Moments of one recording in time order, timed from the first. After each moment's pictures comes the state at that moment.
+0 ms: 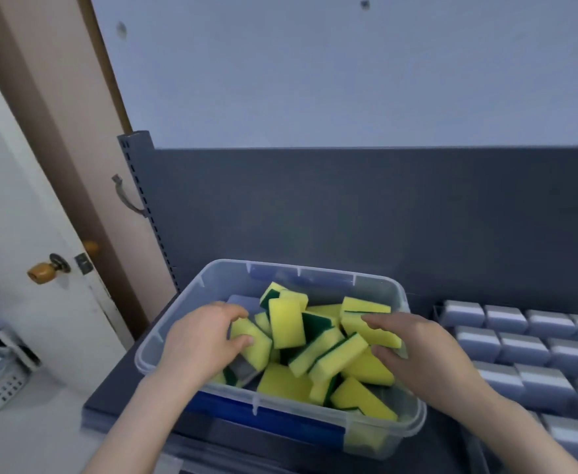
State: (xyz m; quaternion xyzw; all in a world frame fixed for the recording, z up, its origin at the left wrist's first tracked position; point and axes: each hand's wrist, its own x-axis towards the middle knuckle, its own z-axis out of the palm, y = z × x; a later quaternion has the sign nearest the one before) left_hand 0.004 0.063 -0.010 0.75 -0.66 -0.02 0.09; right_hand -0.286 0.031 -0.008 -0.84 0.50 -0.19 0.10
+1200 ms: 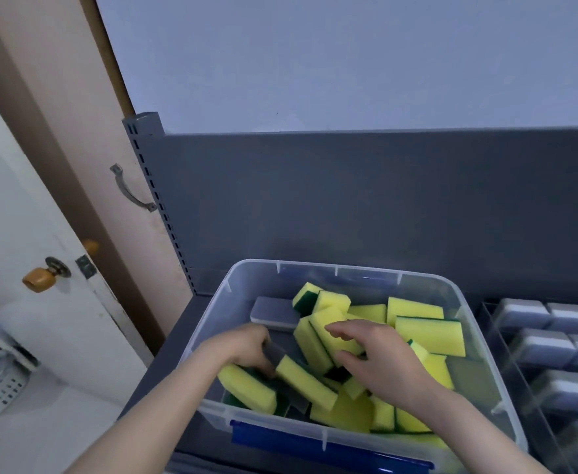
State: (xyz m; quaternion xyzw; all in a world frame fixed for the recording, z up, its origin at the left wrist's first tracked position) left_hand 0.089 -0.040 -0.091 0.67 -0.67 -0.31 -0.10; right_hand -0.156 0.001 -0.043 -0.83 0.49 -0.19 0.20
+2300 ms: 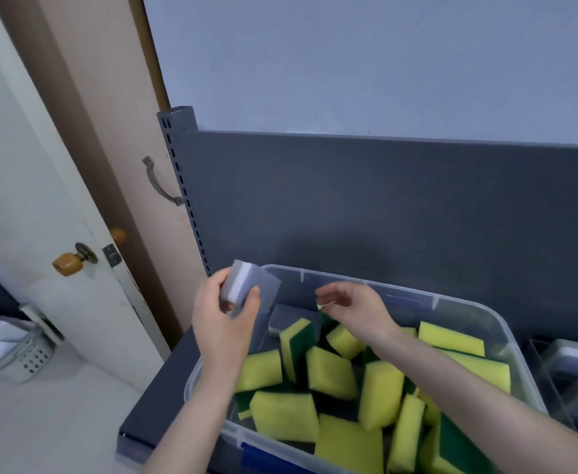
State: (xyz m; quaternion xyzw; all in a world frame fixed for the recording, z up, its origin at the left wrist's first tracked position) left_hand 0.088 -0.011 -0.058 0.67 -0.42 0.00 0.61; right_hand -0.092 -0.094 -0.049 -0.73 0.46 -0.29 0.41
